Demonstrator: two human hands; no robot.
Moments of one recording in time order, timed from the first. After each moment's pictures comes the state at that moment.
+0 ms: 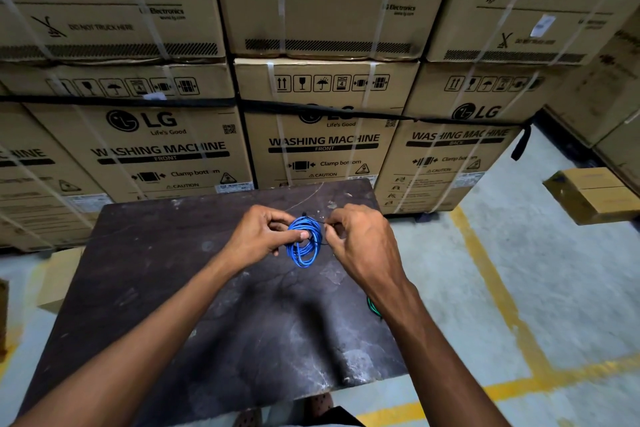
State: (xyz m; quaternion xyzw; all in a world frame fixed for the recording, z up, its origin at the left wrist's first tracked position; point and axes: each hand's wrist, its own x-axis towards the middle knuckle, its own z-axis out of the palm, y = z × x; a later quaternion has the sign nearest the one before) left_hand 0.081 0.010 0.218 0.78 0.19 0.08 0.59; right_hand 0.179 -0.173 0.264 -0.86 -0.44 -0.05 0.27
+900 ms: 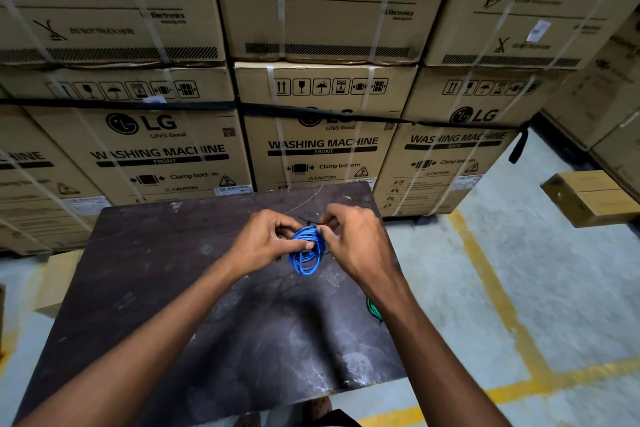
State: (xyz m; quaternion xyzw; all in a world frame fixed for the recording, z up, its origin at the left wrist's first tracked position) left_hand 0.081 0.007 0.221 0.84 0.16 0.07 0.51; right_hand 0.182 -0.161 0.263 -0.88 -0.39 0.03 0.27
